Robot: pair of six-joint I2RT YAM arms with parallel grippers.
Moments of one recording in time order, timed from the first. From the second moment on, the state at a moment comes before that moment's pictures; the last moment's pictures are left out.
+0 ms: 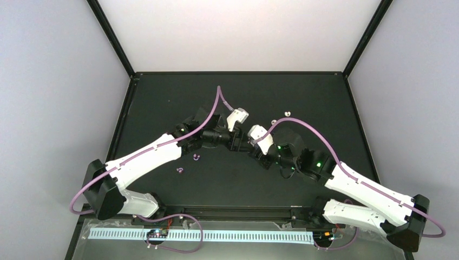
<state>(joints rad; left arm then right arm) -0.81 1.34 1.08 -0.28 0.55 -0.44 0.97 0.94 0.87 -0.46 0.07 -0.10</state>
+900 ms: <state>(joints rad) -0.81 1.34 1.08 -0.26 0.58 -0.48 0.97 0.95 0.89 -0.46 0.07 -0.09</state>
